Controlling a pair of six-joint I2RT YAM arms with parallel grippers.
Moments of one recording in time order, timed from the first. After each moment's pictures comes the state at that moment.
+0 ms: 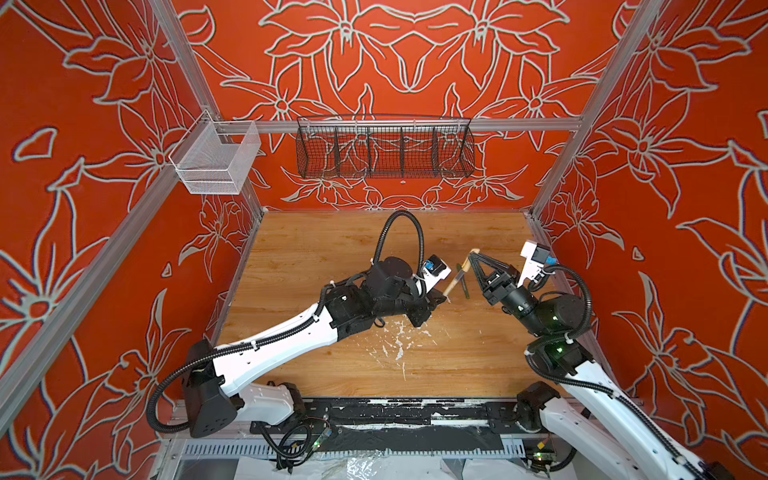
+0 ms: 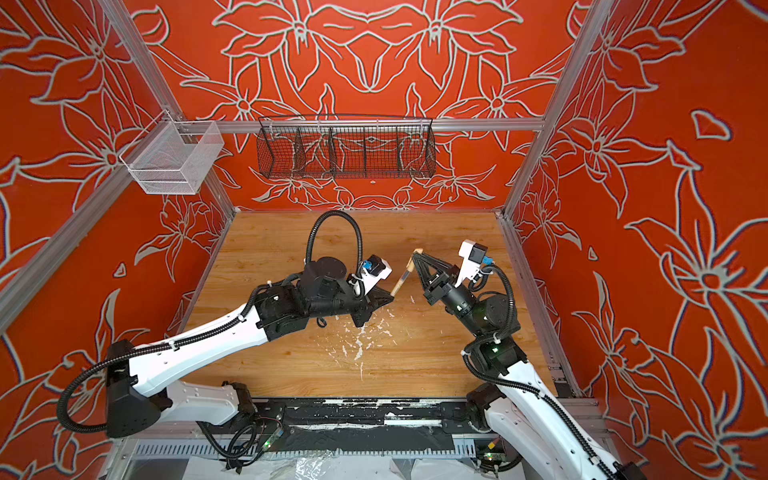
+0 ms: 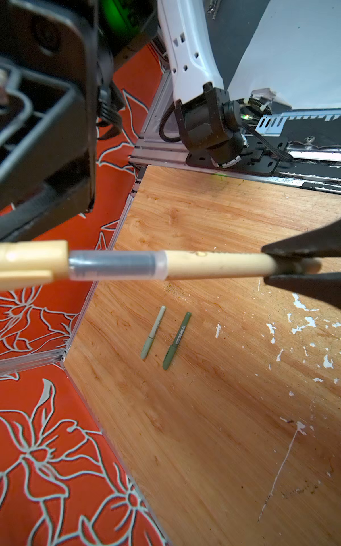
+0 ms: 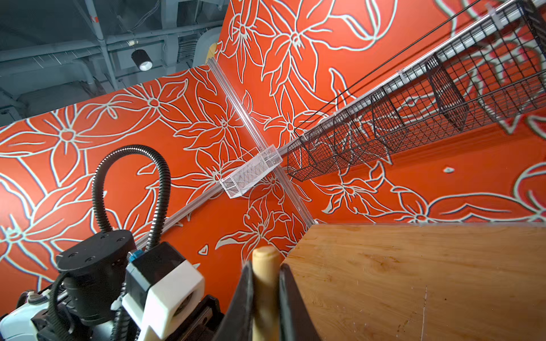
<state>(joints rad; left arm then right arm) -0.94 1.32 1.19 -0.32 0.18 -0.05 0.44 0.68 0.54 0.51 -0.31 0.73</state>
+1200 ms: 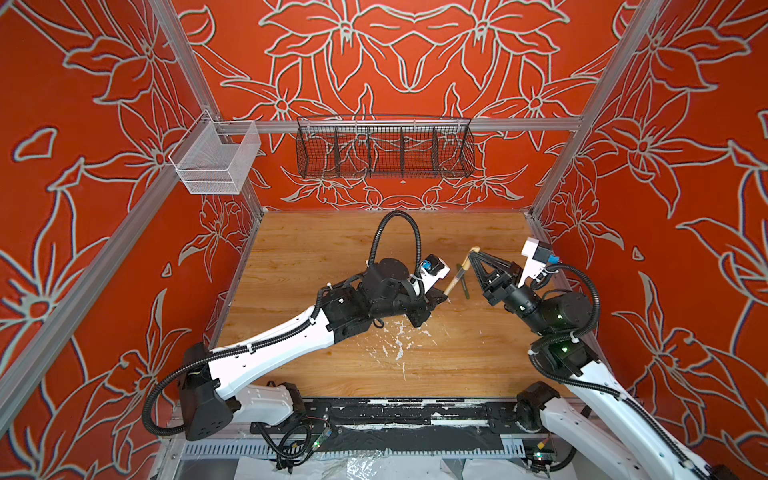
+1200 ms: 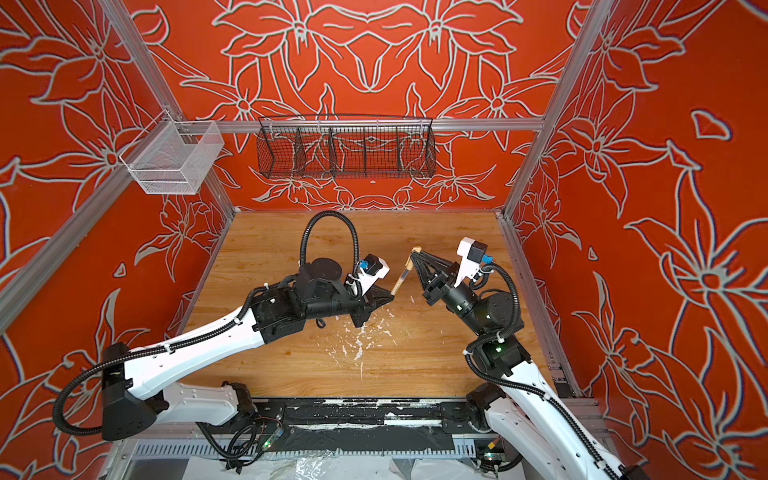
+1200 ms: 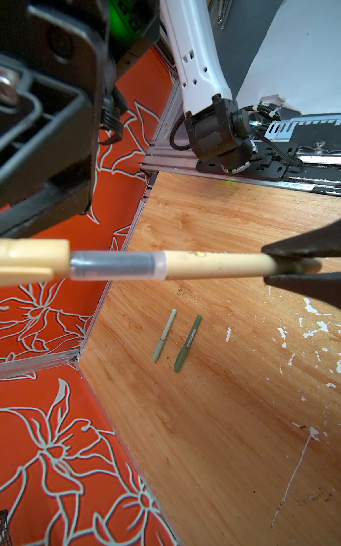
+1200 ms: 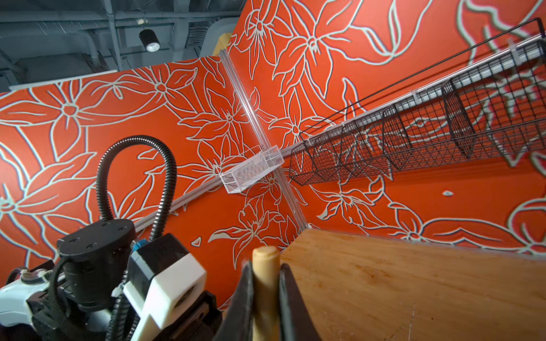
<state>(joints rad) -0.94 1.29 1.17 -0.27 0.19 -0.06 0.45 0.67 0.60 0.43 -0.32 0.60</state>
